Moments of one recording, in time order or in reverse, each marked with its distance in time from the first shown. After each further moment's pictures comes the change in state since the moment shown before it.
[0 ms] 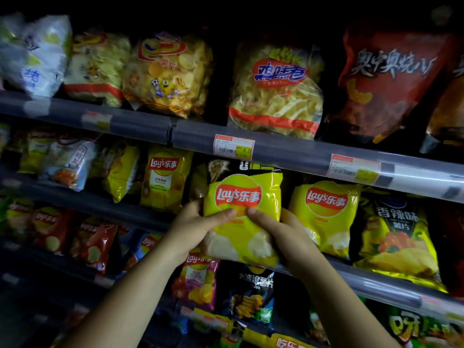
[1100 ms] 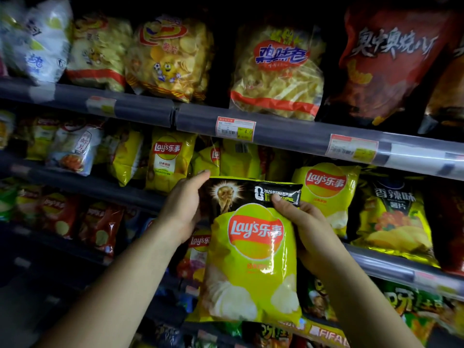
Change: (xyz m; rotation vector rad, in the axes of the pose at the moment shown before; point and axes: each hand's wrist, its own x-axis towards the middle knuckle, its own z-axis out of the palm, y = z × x) left_hand -0.019 0.027 0.004 -0.264 0.150 -0.075; right_hand -0.044 -0.007 -0.013 0.240 -0.036 0.040
